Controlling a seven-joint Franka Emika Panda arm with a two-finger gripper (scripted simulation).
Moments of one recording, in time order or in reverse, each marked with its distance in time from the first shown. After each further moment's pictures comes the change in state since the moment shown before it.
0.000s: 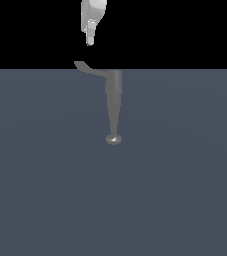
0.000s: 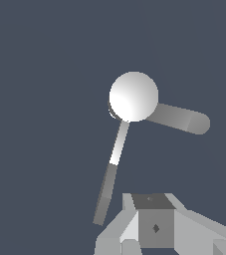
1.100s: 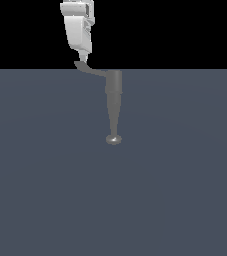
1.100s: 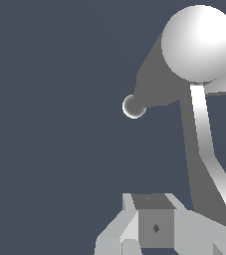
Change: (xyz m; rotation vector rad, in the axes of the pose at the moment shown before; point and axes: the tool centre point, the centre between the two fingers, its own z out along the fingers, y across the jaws) arm -0.010 -0.065 0.058 0.021 0.097 0.296
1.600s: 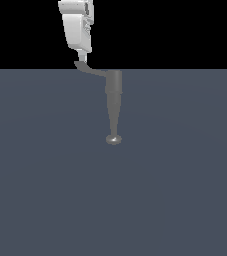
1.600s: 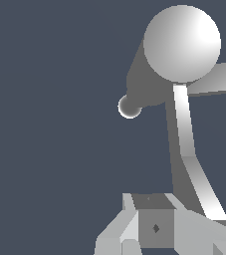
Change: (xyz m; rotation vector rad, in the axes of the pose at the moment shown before) arm 0.000 0.012 0.000 0.000 0.001 0.002
